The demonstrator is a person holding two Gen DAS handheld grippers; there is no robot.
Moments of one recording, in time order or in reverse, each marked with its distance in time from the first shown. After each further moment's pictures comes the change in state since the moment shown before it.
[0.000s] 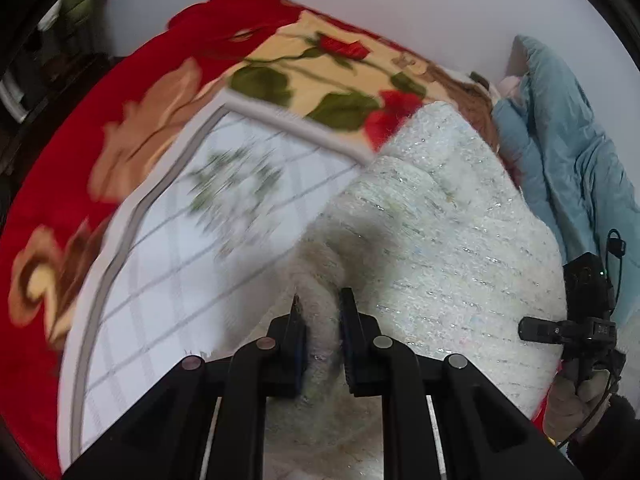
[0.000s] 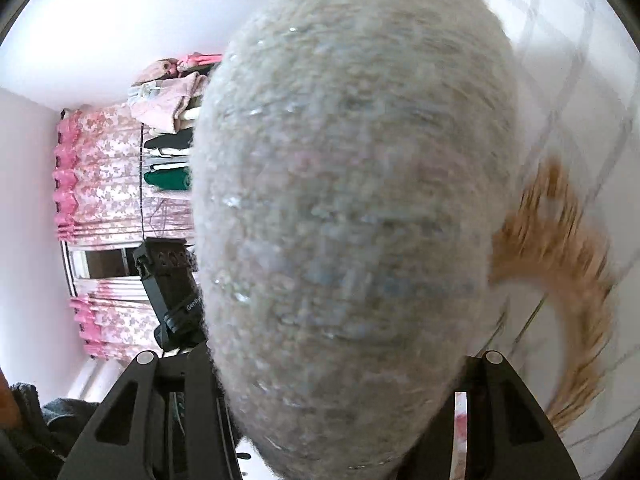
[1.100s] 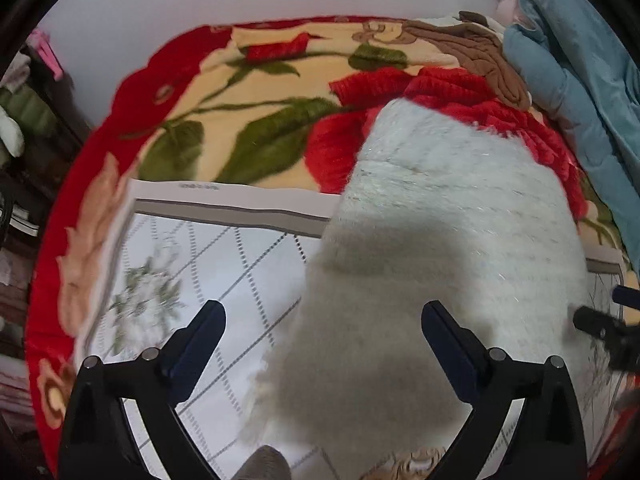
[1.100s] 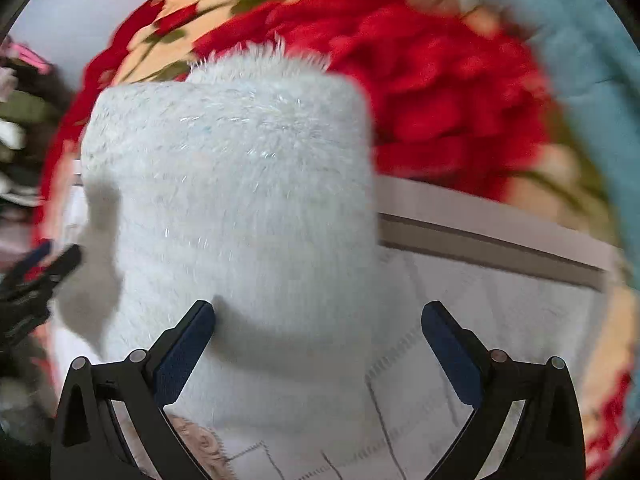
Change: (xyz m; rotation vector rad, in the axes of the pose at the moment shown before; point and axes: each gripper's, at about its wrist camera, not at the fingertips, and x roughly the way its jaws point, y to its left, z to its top) left arm 0.130 -0.140 0.048 0.265 -0.019 0.303; right arm -0.070 -0.032 0.028 -0.094 -0.264 -1.140
